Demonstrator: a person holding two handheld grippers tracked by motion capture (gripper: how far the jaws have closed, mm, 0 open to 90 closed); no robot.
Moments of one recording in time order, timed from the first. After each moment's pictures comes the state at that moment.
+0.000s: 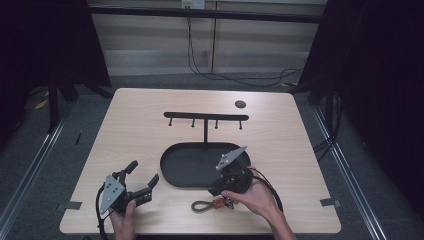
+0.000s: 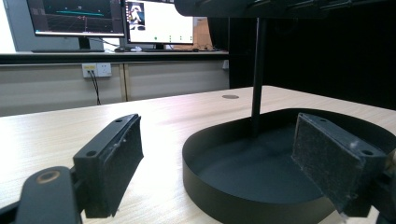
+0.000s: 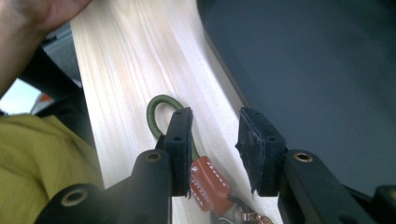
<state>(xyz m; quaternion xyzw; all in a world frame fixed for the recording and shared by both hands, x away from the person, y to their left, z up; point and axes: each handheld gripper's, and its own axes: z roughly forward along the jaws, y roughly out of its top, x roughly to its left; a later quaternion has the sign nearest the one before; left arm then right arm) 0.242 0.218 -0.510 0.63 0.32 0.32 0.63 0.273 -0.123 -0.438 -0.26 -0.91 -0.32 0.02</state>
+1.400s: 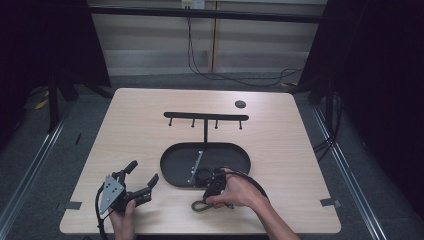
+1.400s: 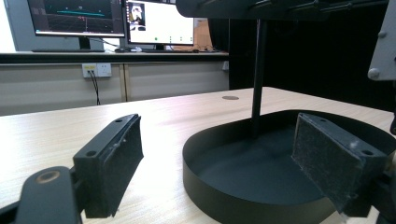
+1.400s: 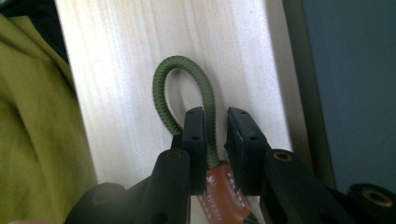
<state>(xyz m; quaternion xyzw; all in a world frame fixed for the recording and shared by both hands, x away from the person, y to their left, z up) 0.242 0.219 -0.510 0.63 0.33 0.31 0.63 0.290 -0.058 -0.460 -0.16 -0.98 -0.11 0.08</state>
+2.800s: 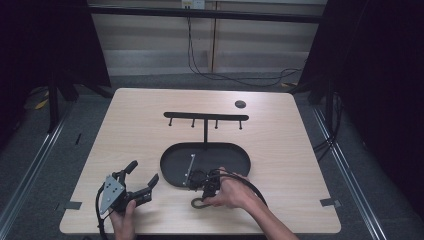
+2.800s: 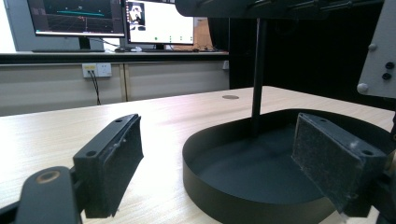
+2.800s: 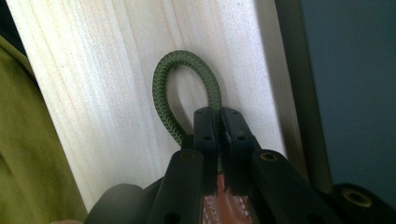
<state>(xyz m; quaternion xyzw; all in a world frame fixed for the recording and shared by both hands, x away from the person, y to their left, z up) 0.242 0.218 -0.510 0.63 0.33 0.31 0.63 0.287 -0.042 -0.465 -0.17 -0.98 -0.06 0.05</state>
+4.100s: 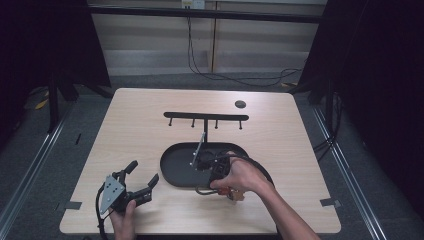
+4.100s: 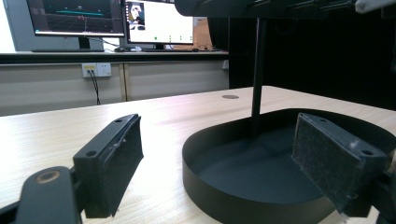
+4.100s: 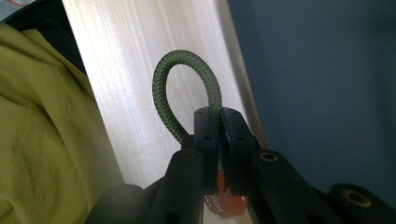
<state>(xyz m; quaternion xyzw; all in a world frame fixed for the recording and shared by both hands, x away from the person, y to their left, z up) 0.242 0.218 -0.510 0.63 0.33 0.31 0.63 0.308 -0.065 -0.406 -0.20 -0.97 -0.09 0.07</state>
